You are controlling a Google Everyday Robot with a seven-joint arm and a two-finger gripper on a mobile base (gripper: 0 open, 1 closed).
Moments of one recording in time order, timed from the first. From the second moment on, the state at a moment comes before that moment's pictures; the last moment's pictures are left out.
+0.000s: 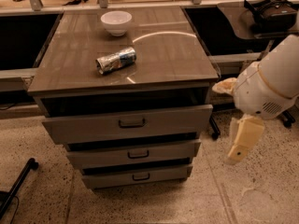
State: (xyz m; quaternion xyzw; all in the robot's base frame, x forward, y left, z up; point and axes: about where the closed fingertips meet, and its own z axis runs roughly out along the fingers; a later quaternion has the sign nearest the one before) arm 0.419 -0.163 0.873 -0.65 0.73 0.09 0.18
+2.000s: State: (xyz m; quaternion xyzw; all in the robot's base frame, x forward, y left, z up) arm 0.396 -0.065 0.667 -0.68 0.69 0.22 0.12
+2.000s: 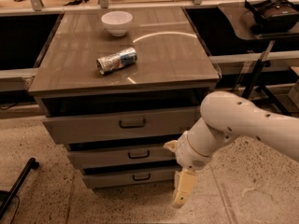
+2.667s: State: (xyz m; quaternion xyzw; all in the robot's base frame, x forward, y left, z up) arm 0.407 0.011 0.558 -0.64 0.68 0.30 0.18
